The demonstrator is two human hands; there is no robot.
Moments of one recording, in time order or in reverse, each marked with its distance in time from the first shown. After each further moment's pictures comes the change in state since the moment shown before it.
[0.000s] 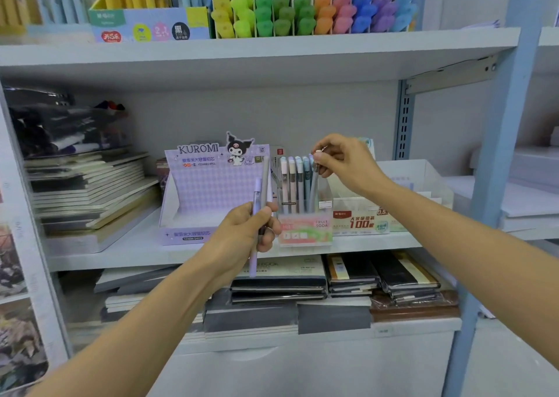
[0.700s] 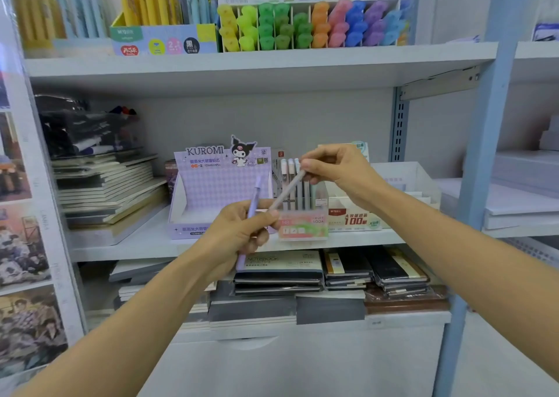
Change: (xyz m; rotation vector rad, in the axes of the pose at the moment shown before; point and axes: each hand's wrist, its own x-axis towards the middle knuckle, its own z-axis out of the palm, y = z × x) left_hand -0.021 0.014 -0.003 0.009 -0.028 -0.016; right_hand -0.033 -0.040 -0.003 0.519 -0.152 0.088
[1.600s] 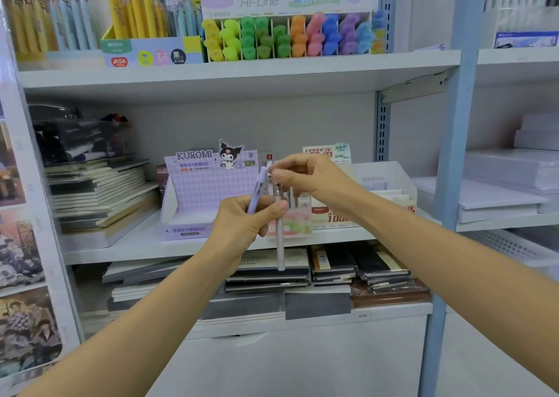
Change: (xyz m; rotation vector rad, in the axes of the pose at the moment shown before) left_hand -0.009 0.010 0.042 0.127 0.222 0.150; right_hand -0.032 -0.025 0.019 -0.150 -0.121 0.010
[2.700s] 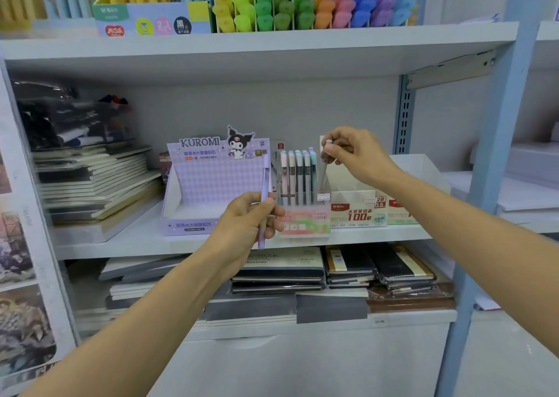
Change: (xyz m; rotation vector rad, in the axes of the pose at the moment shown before) left_hand 0.027 -0.030 -0.020 -0.179 -0.095 -0.120; right_hand 0.049 0.048 -0.048 -0.447 0.271 -0.019
